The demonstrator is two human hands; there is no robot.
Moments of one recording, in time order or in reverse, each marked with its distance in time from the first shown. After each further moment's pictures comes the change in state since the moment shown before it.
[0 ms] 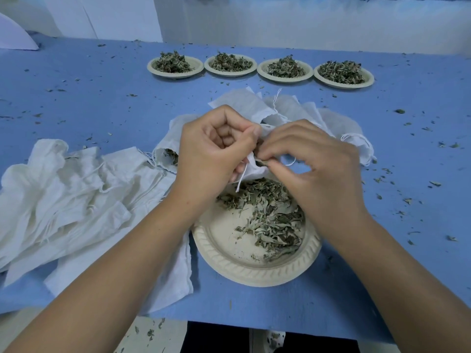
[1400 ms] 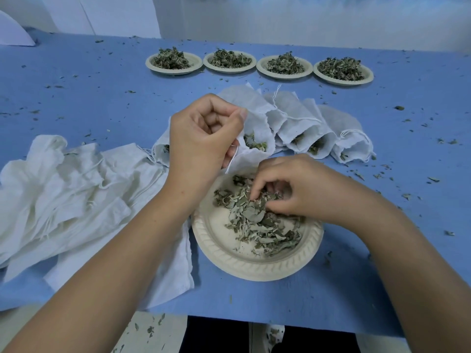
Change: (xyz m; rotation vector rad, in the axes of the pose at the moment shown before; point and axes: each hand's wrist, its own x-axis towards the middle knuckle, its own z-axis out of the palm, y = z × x) left_hand 0.005 0.005 -0.002 0.075 0.150 -0.062; right_hand 0.006 0.010 -0.010 0.046 -0.879 0.291
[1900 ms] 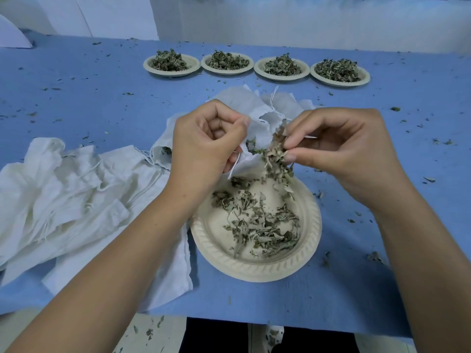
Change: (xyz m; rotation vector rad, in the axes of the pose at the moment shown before) left_hand -0.002 -0.001 0.002 0.006 -0.058 -0.015; right_hand -0.013 0.004 -0.022 0.721 0.477 -0.286
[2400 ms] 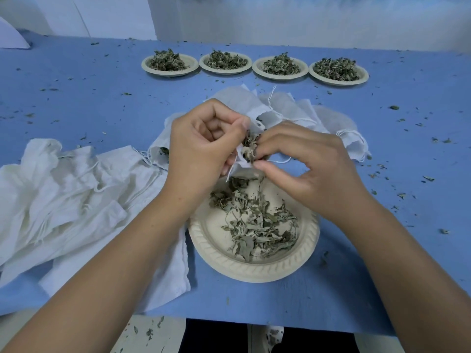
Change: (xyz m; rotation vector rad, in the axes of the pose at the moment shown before) left_hand -0.003 -0.001 -0.001 -0.022 -0.041 0.056; right_hand -0.001 0.023 0.019 -0.698 -0.003 -0.357
